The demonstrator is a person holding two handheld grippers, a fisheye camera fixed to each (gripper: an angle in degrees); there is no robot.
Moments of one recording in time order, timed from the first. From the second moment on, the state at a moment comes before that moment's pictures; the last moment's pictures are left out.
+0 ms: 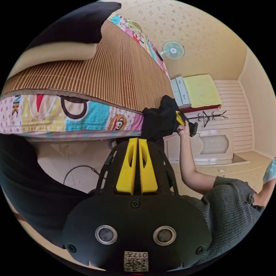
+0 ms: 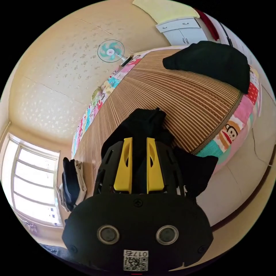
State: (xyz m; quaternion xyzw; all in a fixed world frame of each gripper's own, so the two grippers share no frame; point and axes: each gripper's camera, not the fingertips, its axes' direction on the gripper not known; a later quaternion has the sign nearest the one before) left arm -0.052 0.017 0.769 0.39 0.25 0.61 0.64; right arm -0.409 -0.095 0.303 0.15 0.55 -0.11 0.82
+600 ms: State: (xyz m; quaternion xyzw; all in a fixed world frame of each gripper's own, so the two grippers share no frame) left arm -0.017 0.093 0.775 0.43 0.19 0.69 0.55; right arm -0.449 0.011 0.470 0.04 0.53 -0.39 0.75
